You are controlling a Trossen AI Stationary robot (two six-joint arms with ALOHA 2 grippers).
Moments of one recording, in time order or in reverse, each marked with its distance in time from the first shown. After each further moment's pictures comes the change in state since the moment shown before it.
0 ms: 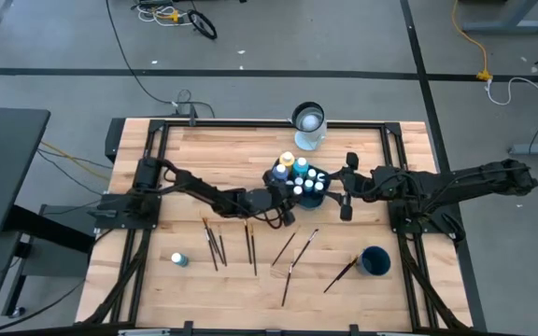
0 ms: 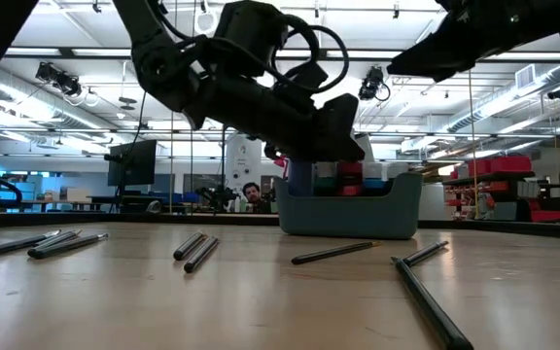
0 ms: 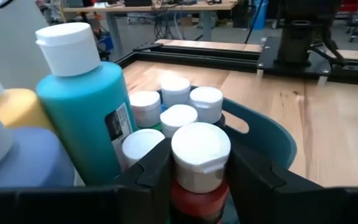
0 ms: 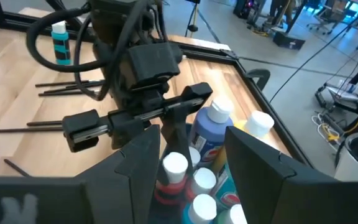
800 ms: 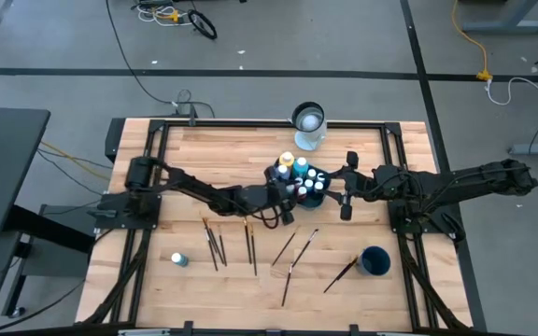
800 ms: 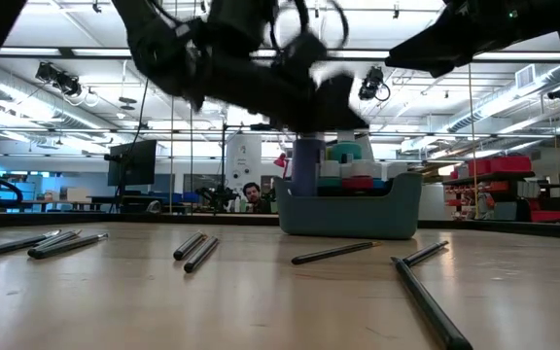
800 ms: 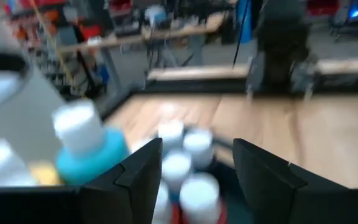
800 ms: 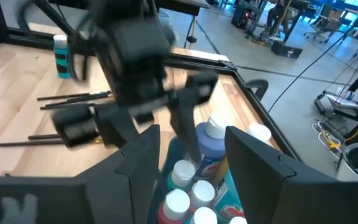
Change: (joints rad) left arm -0.025 -0.077 -0.005 0.040 0.043 0.175; right arm 0.000 0.000 0.000 0.047 -0.003 0.003
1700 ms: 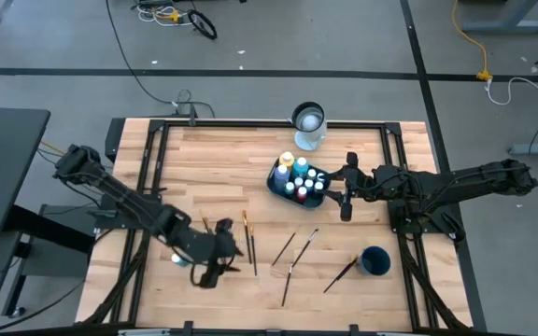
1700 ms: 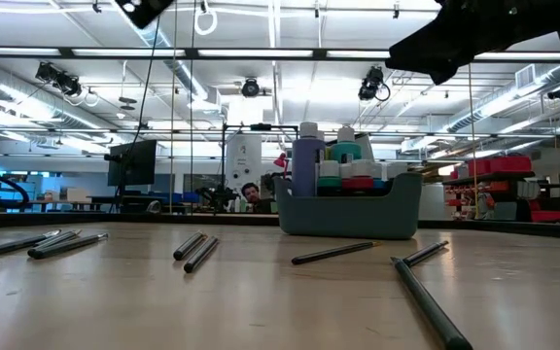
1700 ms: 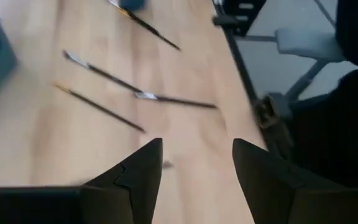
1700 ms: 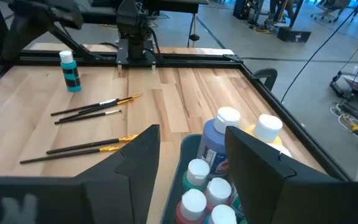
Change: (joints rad) left arm -0.467 -0.592 0.001 -1.113 0.290 -0.483; right arm 0.000 0.001 0.000 -0.001 -0.007 0.131
